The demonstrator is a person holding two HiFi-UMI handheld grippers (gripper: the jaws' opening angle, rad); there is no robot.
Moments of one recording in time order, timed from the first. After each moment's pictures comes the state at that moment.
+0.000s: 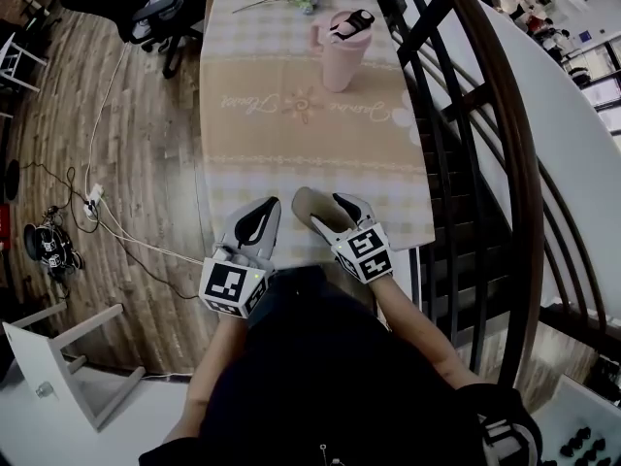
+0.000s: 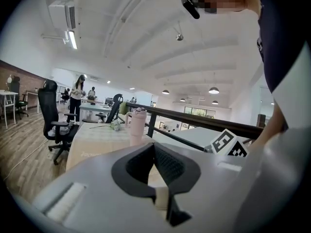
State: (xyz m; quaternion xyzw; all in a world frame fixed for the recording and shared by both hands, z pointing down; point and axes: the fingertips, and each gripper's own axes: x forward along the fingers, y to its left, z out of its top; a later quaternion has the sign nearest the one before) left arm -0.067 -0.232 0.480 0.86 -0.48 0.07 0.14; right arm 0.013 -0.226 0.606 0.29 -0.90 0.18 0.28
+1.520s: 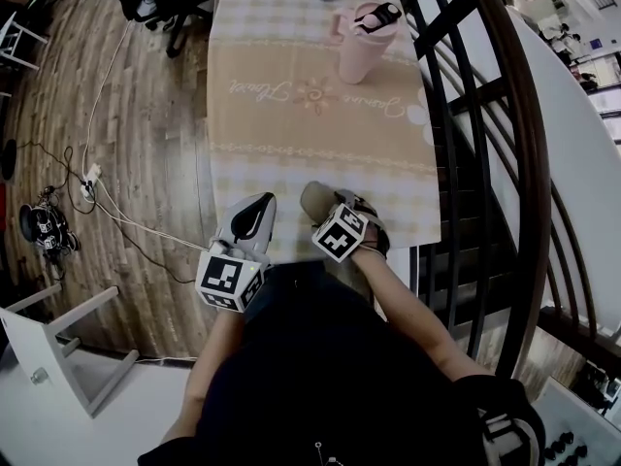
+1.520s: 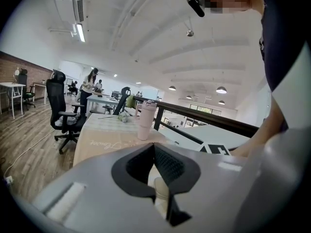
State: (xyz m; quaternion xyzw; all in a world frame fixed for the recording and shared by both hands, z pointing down) left arm -0.102 -0.231 0.506 0.84 -0.49 0.08 0.19; right arm -0.002 -0.199 0.702 0.14 -0.80 0.14 0.57
